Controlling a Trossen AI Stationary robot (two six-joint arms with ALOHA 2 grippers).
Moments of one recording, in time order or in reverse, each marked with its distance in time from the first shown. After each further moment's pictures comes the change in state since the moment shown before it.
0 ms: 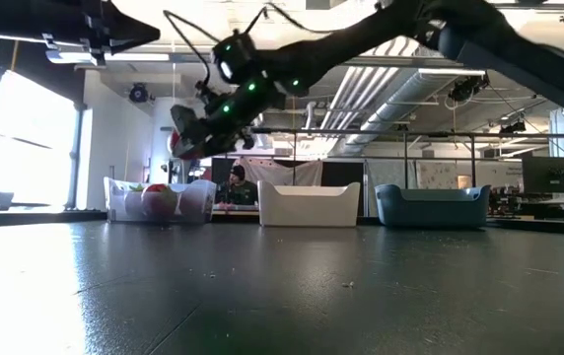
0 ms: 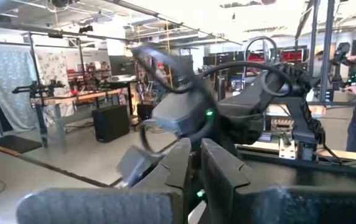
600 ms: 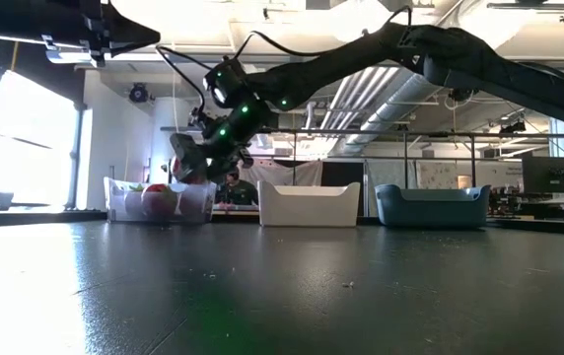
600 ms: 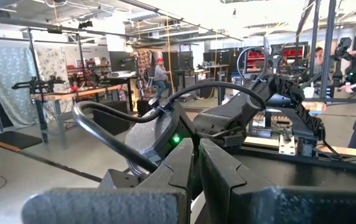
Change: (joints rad) left arm 0.000 -0.001 0.000 -0.019 -0.003 -0.006; right arm -0.036 0.154 0.196 -0.138 -0.013 0.001
